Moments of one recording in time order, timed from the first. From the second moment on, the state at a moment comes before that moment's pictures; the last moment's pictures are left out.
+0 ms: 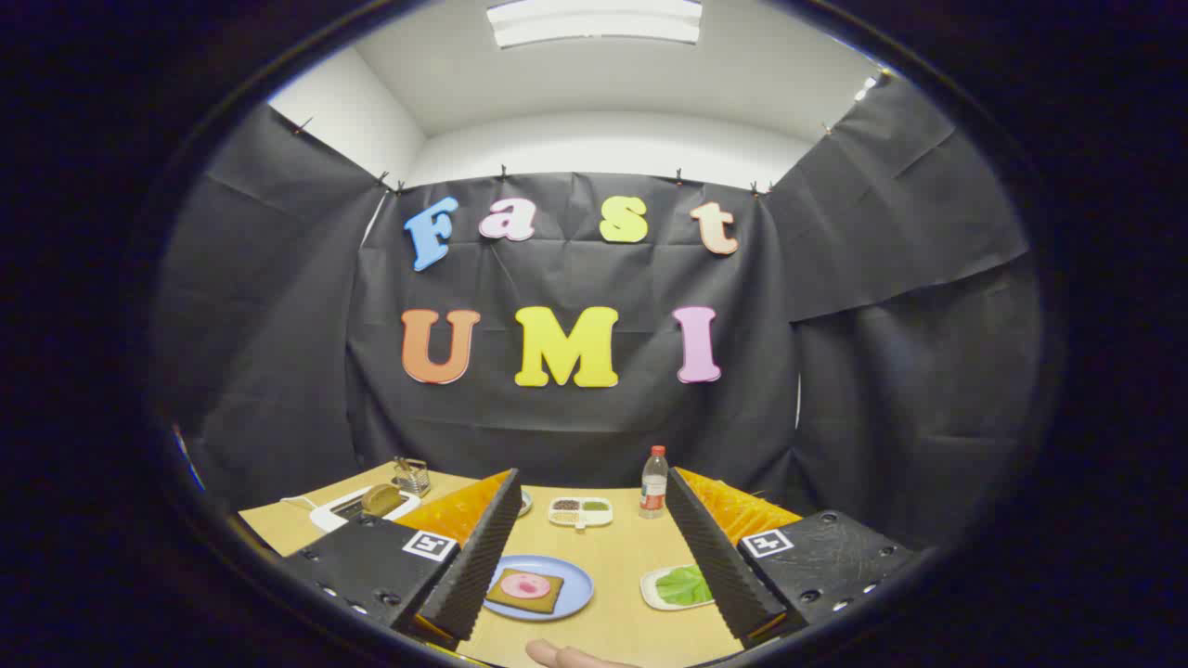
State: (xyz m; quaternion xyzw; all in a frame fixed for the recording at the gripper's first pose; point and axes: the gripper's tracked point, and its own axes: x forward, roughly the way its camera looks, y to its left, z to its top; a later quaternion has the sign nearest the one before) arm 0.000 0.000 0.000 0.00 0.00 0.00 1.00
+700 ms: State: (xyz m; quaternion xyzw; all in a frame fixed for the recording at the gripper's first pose) arm 0.011 0.011 -0.002 0.00 0.00 0.00 1.00
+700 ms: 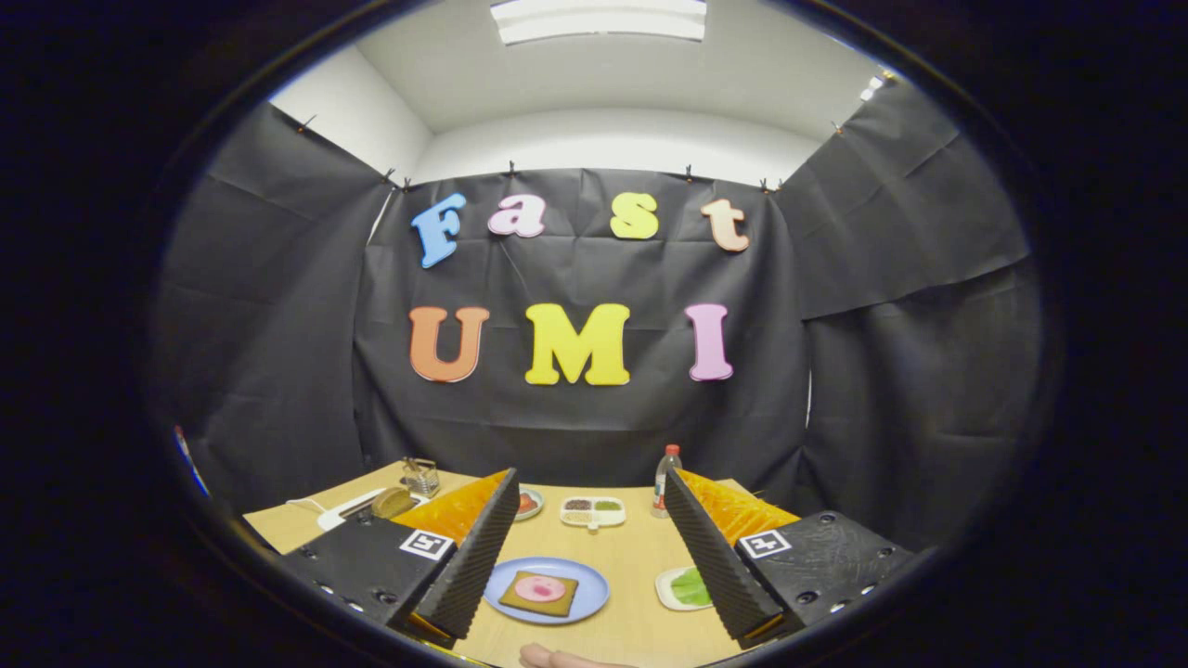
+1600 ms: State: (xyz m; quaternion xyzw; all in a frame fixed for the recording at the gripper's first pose) arm 0.123 -0.169 -0.146 0.03 0.17 -0.09 0.98
